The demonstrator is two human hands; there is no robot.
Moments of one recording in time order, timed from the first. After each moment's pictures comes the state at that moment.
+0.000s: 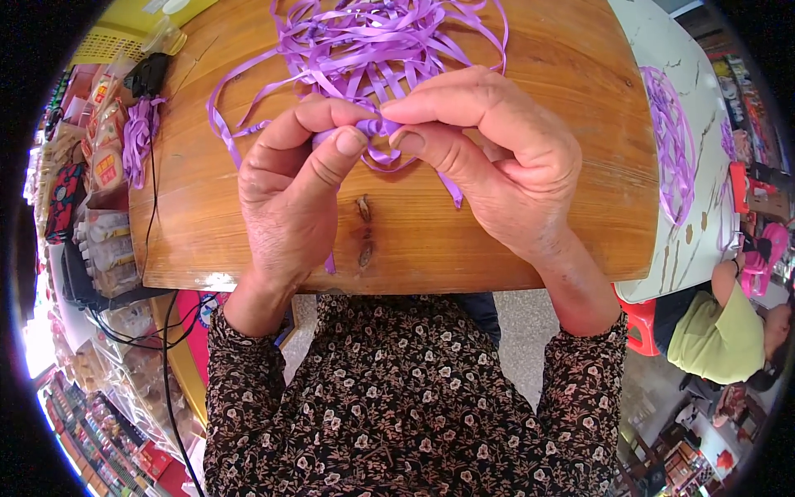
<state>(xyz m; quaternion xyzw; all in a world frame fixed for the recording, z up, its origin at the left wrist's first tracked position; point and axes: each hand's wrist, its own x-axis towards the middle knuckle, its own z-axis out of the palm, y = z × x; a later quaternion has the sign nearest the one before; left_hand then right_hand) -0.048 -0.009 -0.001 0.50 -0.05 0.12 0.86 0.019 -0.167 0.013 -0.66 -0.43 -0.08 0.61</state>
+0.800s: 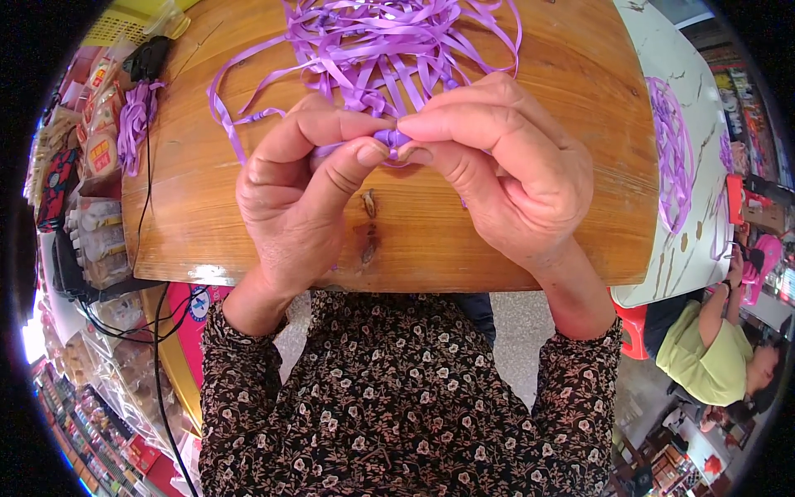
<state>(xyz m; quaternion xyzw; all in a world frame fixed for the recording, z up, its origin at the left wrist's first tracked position) -0.055 -0.009 -0.006 0.63 -0.02 0.20 0.75 0.017 -0.164 0.013 -0.69 -0.50 -0.16 0.50</state>
